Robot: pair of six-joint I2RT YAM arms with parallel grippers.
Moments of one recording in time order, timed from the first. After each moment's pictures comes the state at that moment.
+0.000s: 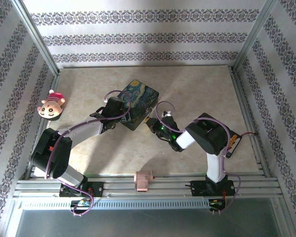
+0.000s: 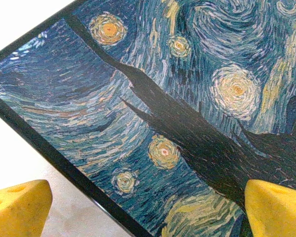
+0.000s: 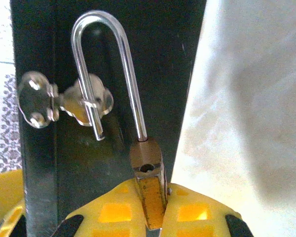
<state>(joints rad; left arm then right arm) -0.44 1.54 0.88 -0.21 -0.16 -0.62 0.66 1.96 0.60 1.00 -0.10 1.36</state>
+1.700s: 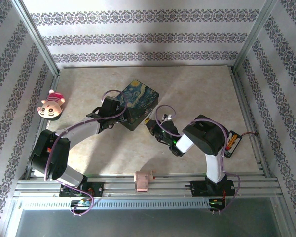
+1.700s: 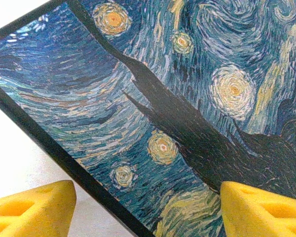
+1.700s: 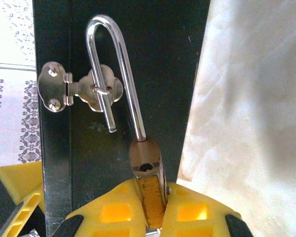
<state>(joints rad) -0.40 1.52 0.86 -0.19 -0.05 -0.64 0.71 1.98 0.53 1.14 -0.03 1.41</state>
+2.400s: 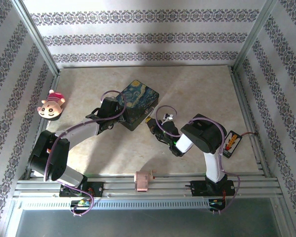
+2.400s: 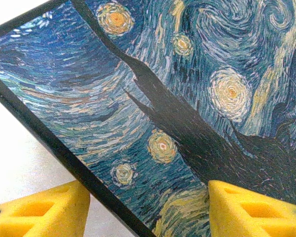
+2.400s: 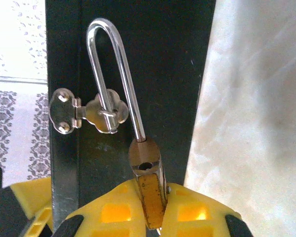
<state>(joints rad) -0.39 1.51 0.83 -0.15 -0.04 -0.66 0.70 2.02 0.54 1.23 0.01 1.43</state>
